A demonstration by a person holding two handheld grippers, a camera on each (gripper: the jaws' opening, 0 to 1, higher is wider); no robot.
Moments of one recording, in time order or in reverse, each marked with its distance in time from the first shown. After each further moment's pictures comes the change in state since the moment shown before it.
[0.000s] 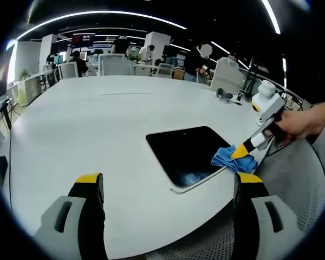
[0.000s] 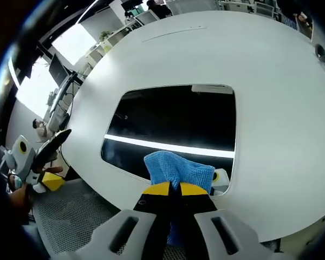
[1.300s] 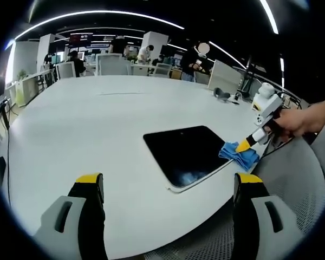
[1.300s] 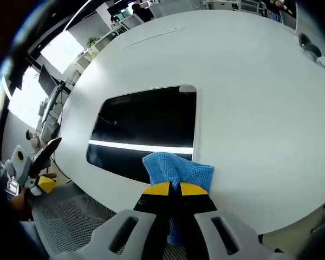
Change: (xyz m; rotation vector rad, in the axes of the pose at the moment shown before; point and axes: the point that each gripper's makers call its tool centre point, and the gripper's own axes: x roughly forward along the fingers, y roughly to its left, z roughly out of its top) left arm 0.000 -0.004 -0.001 0.001 0.005 -0.027; right arm -0.017 -0.043 -0.005 0.082 -0.015 -0.067
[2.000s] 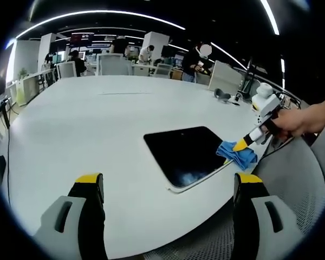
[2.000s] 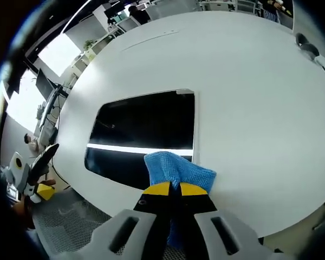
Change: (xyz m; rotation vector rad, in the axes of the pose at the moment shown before) left arm -0.001 0.000 0.001 -0.007 -0.009 0.007; right arm 0.005 -0.001 0.011 0.020 -0.016 -0.018
